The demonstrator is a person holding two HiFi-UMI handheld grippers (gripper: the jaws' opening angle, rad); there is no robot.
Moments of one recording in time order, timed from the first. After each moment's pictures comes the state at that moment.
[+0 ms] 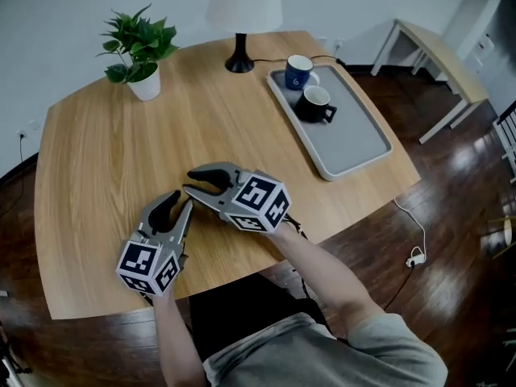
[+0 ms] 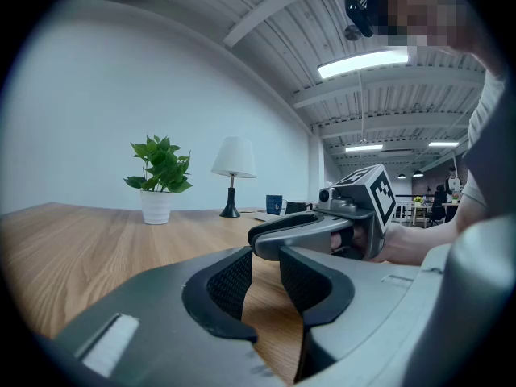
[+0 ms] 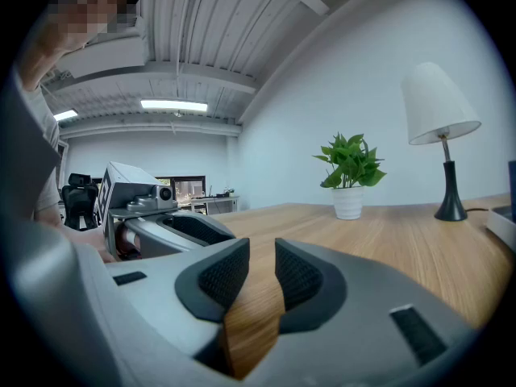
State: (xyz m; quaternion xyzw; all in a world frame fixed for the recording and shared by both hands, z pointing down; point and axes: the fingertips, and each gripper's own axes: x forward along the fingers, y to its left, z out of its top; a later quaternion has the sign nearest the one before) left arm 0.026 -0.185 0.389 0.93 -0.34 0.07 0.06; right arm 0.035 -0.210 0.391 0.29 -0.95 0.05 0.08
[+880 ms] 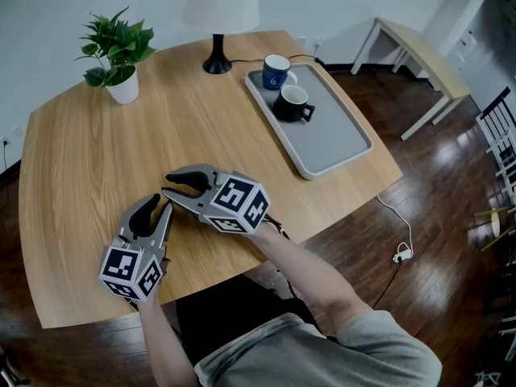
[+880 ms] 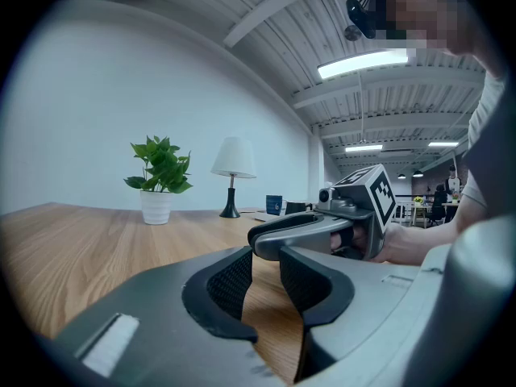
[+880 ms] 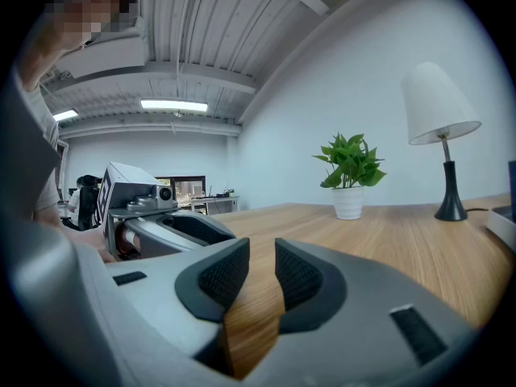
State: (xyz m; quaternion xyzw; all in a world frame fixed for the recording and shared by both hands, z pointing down) left arm 0.031 -0.184 0.393 0.94 -0.34 0.07 0.06; right arm 0.039 -0.209 0.395 0.29 -0.95 0.05 0.09
